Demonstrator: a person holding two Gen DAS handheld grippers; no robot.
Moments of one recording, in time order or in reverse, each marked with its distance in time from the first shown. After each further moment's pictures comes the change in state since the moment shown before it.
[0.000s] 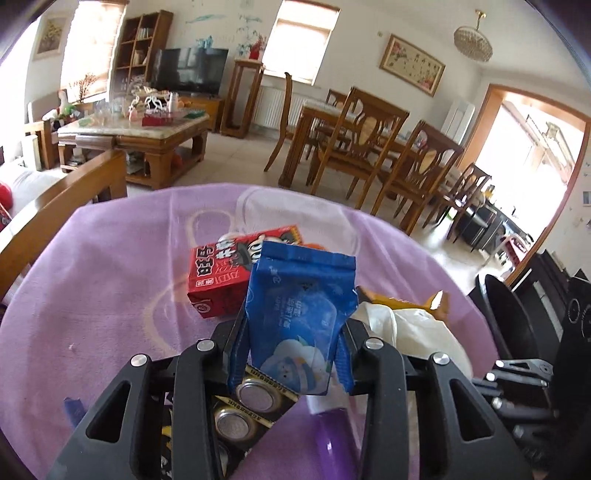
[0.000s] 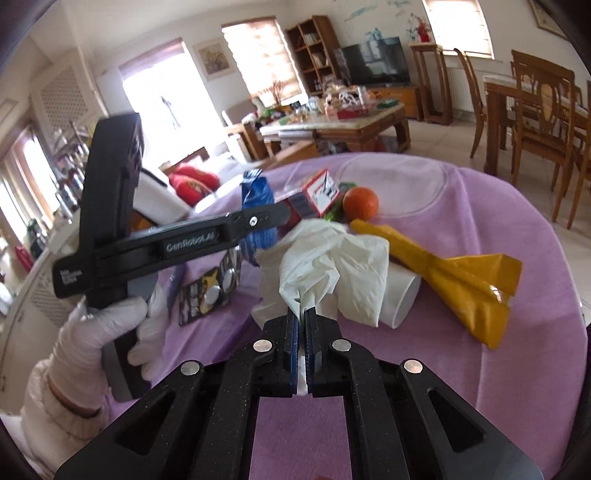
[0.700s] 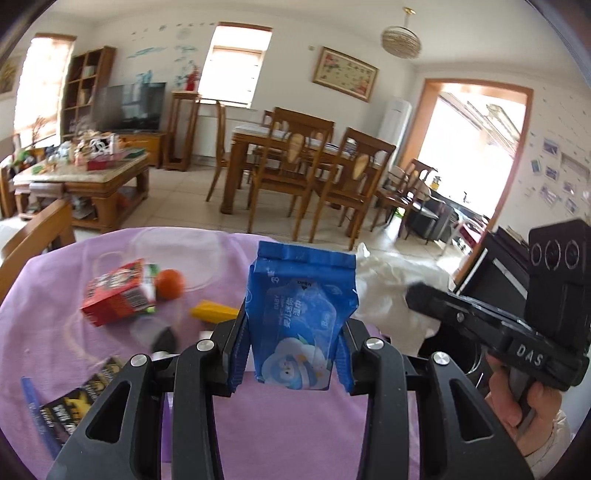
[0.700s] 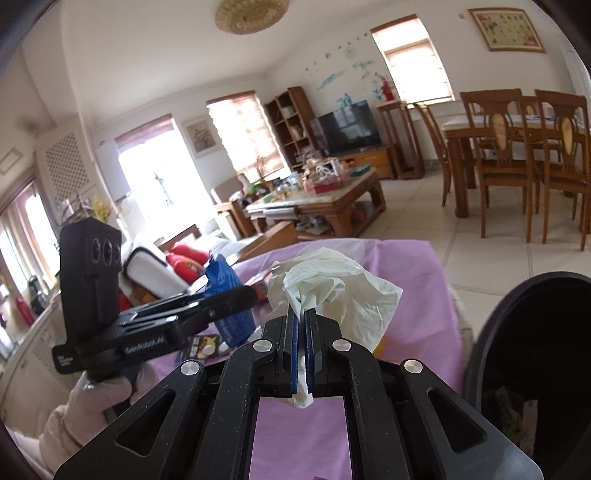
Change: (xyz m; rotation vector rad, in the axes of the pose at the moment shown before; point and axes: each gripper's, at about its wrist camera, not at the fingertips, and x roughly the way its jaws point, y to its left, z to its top) left arm -0.035 -0.130 -0.007 0.163 -0.081 -0.162; right arm -0.156 -0.059 -0.015 0.085 -0.286 -0.058
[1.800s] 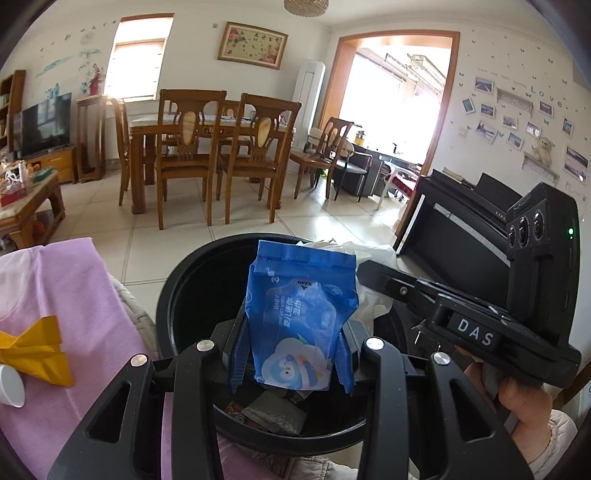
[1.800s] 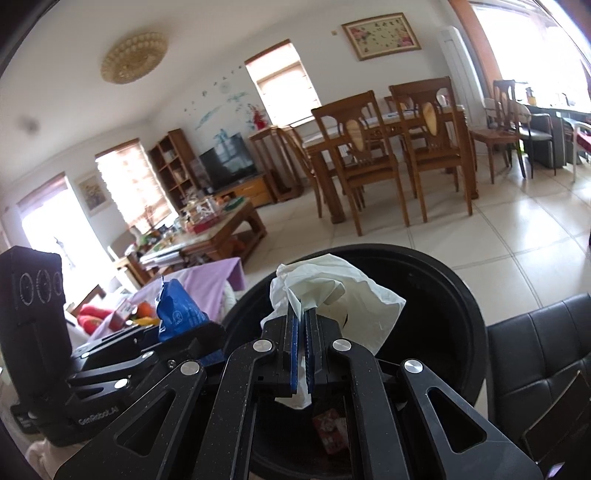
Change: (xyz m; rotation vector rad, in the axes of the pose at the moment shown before) left arm 0.108 -0.176 -0.032 0.203 0.093 -0.241; right arm -0.152 -0.193 -0.076 0.222 -0.120 -0.400
